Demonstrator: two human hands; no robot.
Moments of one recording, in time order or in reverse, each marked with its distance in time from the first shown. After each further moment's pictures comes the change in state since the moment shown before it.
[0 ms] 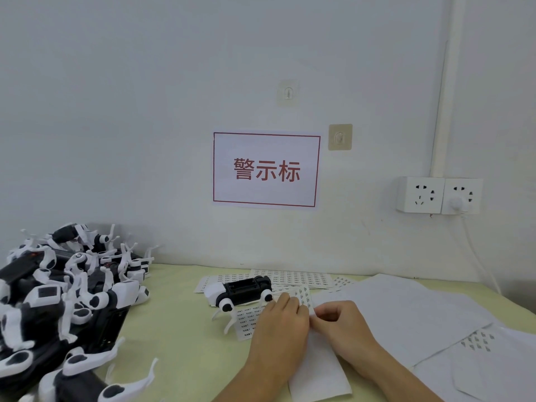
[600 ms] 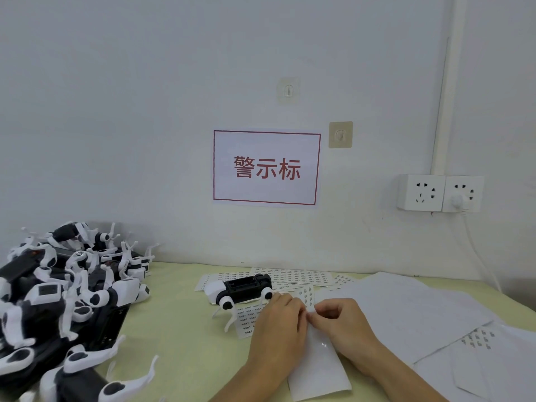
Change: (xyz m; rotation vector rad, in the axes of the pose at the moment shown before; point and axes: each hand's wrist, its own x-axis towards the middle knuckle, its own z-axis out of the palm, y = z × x) left_hand -0.004 -0.006 0.016 -0.421 0.148 -0.238; right_hand 0.001 0.001 -0.001 0.045 -0.040 -0.017
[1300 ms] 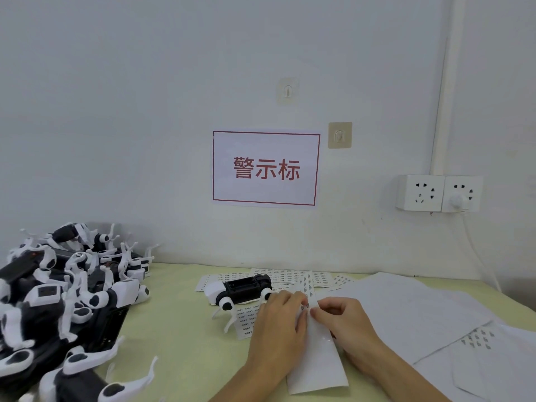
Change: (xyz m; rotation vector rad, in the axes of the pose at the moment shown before) left_hand -0.001 0.002 -0.003 -0.069 -0.023 -0.013; right_hand 0.002 0.001 -0.004 0.138 0.046 0.084
